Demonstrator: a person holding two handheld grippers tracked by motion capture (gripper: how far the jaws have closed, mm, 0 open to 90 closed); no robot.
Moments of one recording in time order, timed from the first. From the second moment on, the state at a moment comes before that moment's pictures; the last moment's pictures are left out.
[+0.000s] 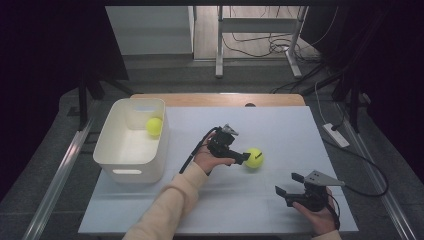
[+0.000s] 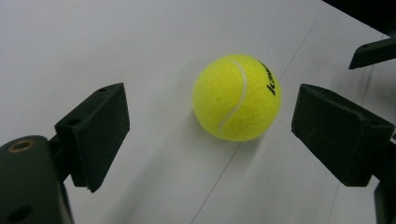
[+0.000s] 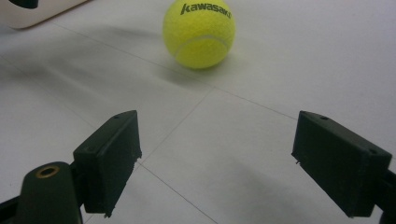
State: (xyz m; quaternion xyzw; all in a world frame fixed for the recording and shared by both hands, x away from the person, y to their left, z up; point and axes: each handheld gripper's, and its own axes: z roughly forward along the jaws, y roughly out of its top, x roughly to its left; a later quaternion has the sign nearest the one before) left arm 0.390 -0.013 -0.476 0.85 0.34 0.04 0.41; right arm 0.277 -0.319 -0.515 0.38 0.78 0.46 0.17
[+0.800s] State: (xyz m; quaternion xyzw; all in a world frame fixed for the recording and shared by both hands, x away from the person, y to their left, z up) left arm 0.396 -0.044 -0.490 0.86 0.31 0.01 0.40; right arm 0.276 -0.320 -0.516 0.39 0.78 0.46 0.17
